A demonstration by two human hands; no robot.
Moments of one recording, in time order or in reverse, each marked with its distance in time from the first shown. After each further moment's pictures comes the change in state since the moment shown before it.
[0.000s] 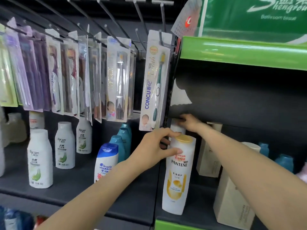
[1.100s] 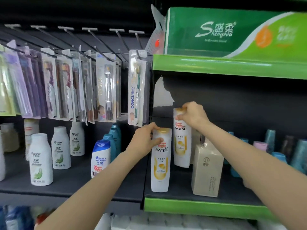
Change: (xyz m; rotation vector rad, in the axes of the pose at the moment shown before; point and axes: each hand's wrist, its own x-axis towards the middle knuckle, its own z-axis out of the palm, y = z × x) left_hand -0.003 0.027 0.014 0.231 0.029 -0.113; right_hand -0.141 -0.034 -0.072 -0.079 0.384 0.080
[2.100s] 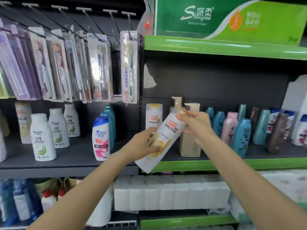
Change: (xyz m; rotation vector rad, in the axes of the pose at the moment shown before) left_hand -0.105 0.019 -0.001 -0.130 -0.391 -0.041; right_hand -0.160 0.003 -0.012 0.899 0.025 0.351
